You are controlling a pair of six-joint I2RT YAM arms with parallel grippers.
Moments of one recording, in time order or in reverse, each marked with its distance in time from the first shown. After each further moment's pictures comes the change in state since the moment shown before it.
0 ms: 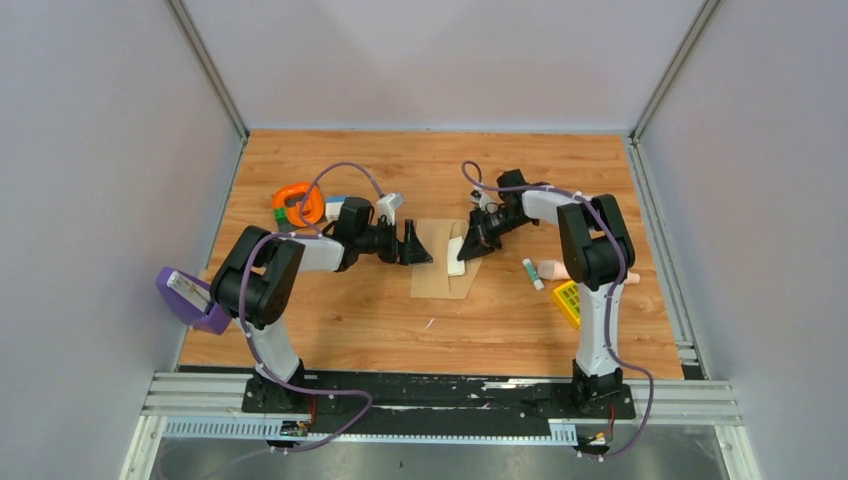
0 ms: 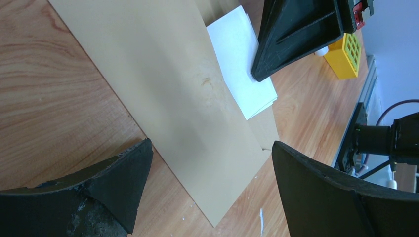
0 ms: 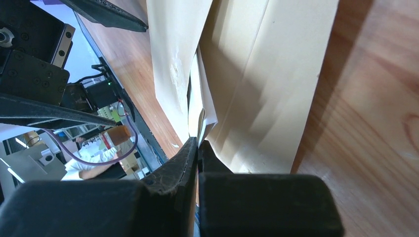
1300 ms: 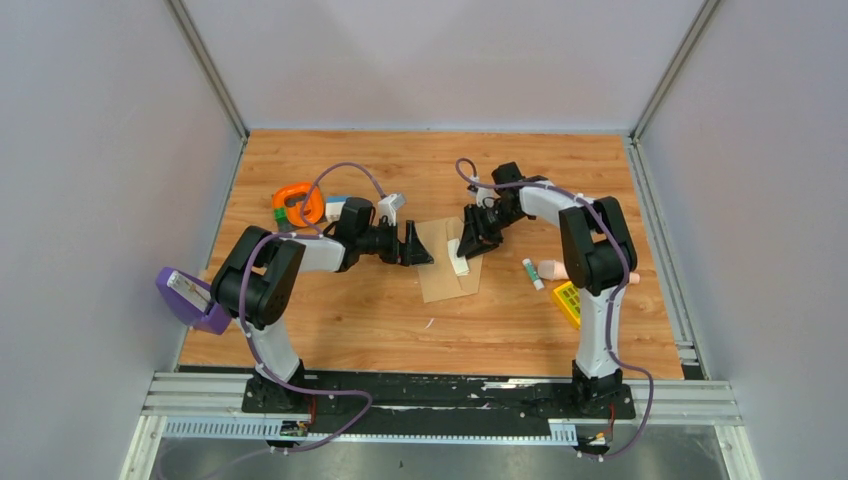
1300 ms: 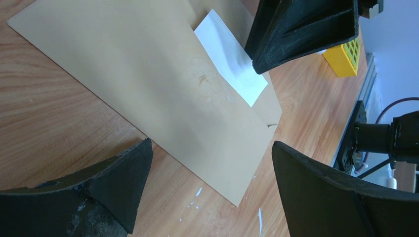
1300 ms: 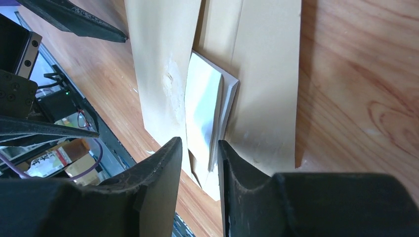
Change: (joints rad) left arm -0.008 0.000 0.000 0.000 0.000 0.000; right arm 0.039 -0.041 0.035 -0.041 0.170 -0.054
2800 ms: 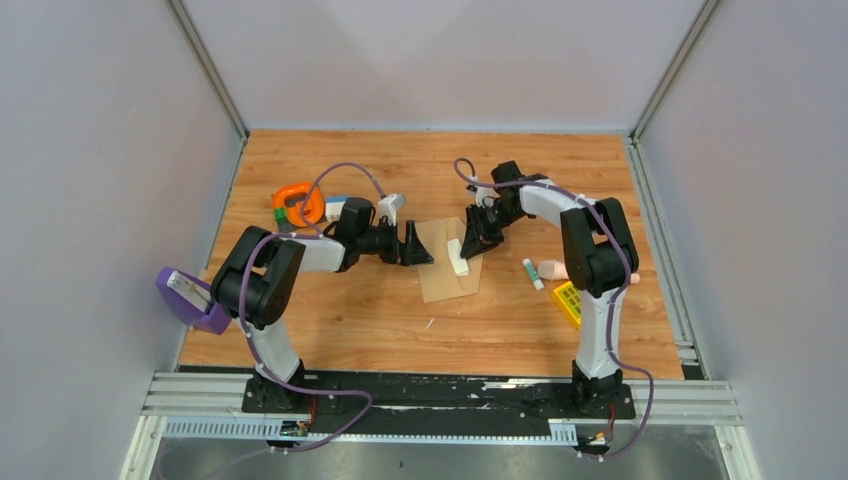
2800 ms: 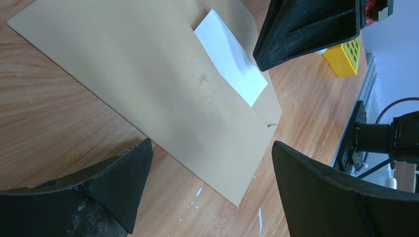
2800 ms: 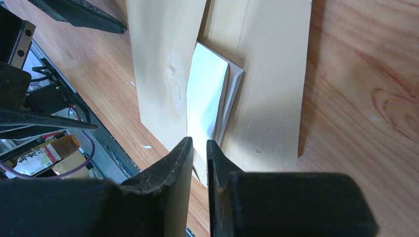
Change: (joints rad) left arm 0.000 0.000 0.000 0.000 0.000 0.000; right arm 0.006 -0.028 0.010 -0.041 0.033 -0.042
